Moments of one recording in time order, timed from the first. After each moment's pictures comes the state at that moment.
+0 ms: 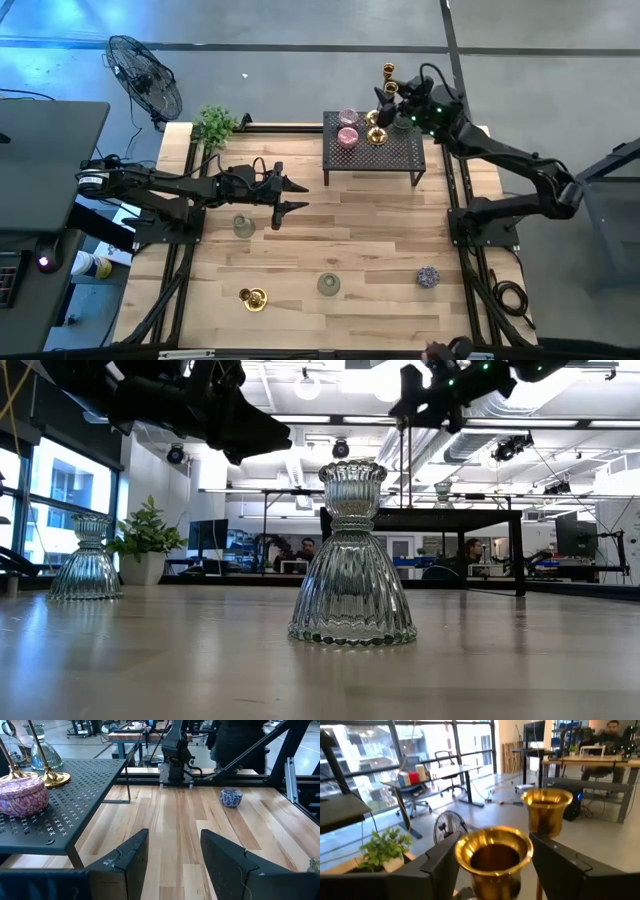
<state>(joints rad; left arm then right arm) 0.10 1.23 0.56 0.52 0.06 0.02 -0.67 1.20 0.97 0.22 0.15 0.11</state>
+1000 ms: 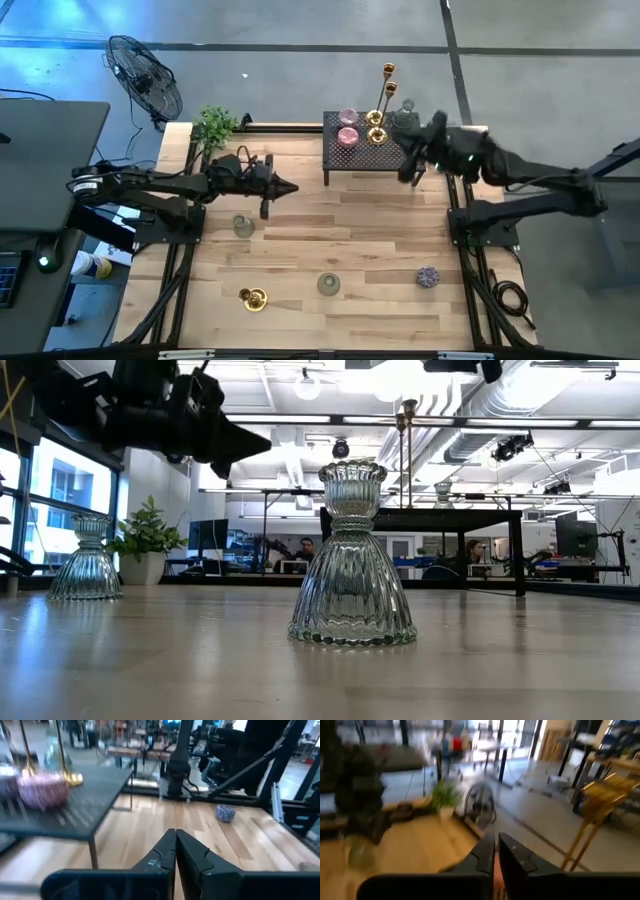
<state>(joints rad) 0.28 1.17 0.40 0.72 0.28 -0.07 -0.16 0.89 0.97 -0.24 0.45 0.00</state>
